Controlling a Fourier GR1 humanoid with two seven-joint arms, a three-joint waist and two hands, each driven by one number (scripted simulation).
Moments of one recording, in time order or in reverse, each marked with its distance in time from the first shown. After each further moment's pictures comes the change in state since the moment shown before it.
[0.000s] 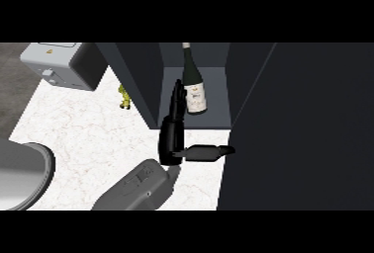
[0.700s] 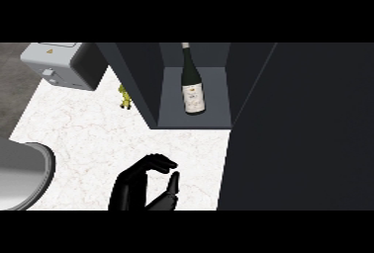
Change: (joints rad) left arm 0.442 0.291 -0.124 -0.591 -0.141 0.050 0.090; right arm 0.044 -0.069 -0.083 0.007 -0.013 0.068 -0.008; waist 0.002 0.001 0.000
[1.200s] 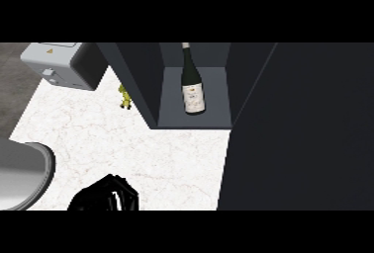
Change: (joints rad) left arm 0.181 0.240 0.067 -0.157 0.013 -0.135 -0.029; right arm 0.116 -0.100 0.067 0.008 -0.042 0.264 -0.044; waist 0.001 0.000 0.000
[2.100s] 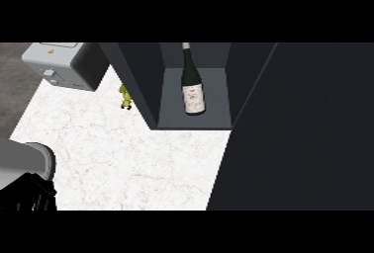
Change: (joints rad) left arm 0.219 0.262 0.348 -0.033 0.203 -0.301 -0.091; right arm 0.036 0.099 0.569 -0.025 0.028 0.094 0.074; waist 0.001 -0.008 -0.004
